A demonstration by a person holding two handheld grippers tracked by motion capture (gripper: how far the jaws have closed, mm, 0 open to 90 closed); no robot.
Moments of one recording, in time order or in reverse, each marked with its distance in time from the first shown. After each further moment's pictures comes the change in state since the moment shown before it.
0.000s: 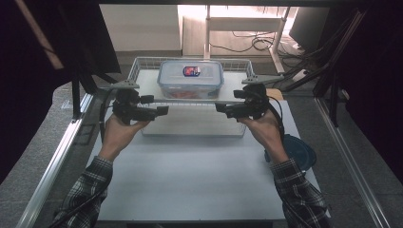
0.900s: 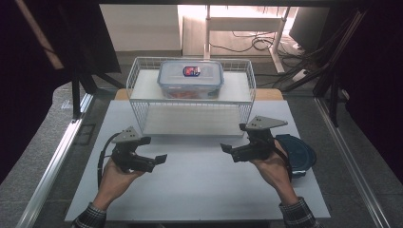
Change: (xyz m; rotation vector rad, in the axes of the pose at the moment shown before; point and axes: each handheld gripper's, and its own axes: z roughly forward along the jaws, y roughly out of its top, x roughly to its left) left arm -0.049 -0.112 -0.007 0.073 -0.005 0.037; right arm 0.035 -0.091 -0.026 0.031 0.002 -0.097
